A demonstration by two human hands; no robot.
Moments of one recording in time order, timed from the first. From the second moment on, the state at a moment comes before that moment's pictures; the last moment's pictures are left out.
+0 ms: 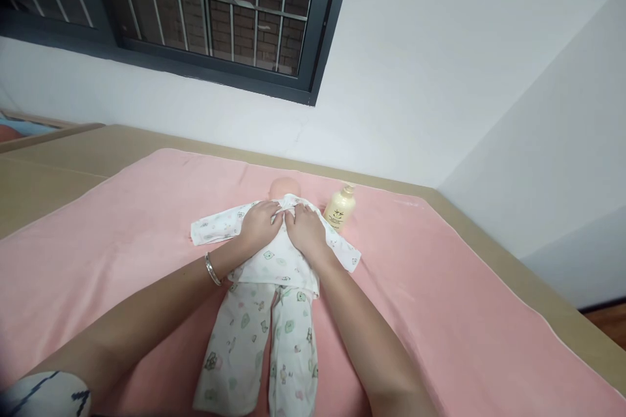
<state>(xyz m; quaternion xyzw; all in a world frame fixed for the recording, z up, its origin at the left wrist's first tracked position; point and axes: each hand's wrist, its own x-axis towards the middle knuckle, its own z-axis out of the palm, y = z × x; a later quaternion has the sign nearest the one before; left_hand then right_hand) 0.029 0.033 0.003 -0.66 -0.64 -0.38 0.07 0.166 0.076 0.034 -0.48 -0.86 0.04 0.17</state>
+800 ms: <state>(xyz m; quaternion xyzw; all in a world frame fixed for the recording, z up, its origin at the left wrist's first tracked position) 0.025 0.038 0.000 -0.68 -0.64 -0.36 0.06 0.163 0.068 0.033 -0.48 -0.86 0.02 0.18</state>
